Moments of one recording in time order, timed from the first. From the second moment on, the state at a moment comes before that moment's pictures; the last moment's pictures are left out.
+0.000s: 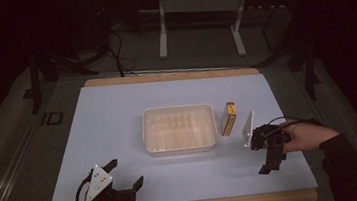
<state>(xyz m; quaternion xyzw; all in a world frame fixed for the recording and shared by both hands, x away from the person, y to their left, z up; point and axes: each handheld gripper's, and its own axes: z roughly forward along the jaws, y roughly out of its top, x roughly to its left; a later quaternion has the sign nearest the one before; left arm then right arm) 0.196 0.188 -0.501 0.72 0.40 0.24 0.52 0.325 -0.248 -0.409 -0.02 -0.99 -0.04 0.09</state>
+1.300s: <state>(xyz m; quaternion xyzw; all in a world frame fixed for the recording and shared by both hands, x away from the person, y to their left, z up) 0.193 0.189 -0.502 0.72 0.40 0.25 0.51 0.357 -0.201 -0.360 0.05 -1.00 -0.07 -0.01</state>
